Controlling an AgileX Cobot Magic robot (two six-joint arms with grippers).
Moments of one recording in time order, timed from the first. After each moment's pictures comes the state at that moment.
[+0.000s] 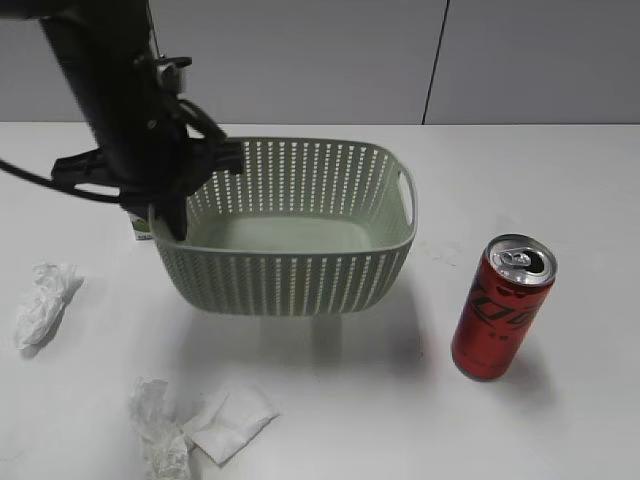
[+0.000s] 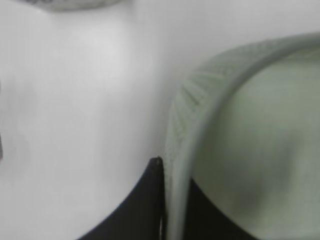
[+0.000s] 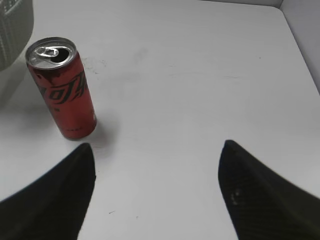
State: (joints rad) left arm -0.54 1.86 -1.43 -0.07 1.09 -0.51; right arm 0.06 0.00 -0.42 0.06 0.95 -0.09
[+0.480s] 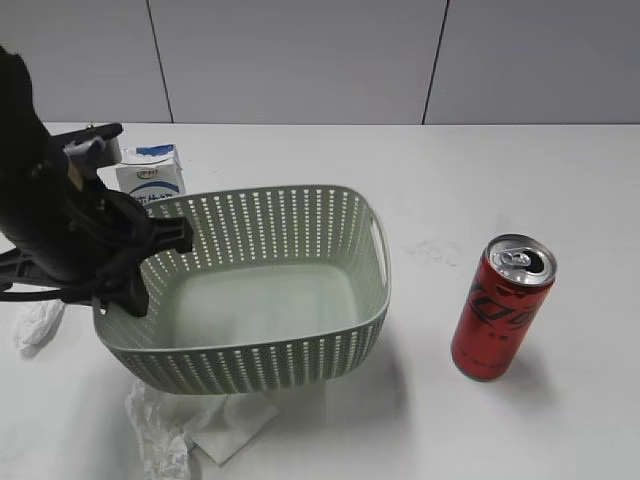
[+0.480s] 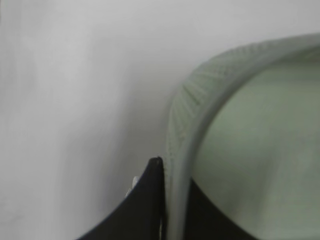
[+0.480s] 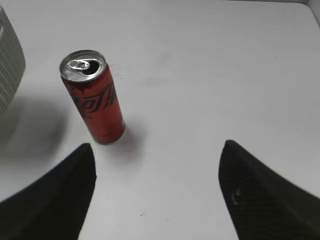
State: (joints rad) left arm -0.54 1.58 -0.92 -0.14 0.77 -0.52; right arm 0.06 0.14 -0.51 0.17 0.96 -0.09
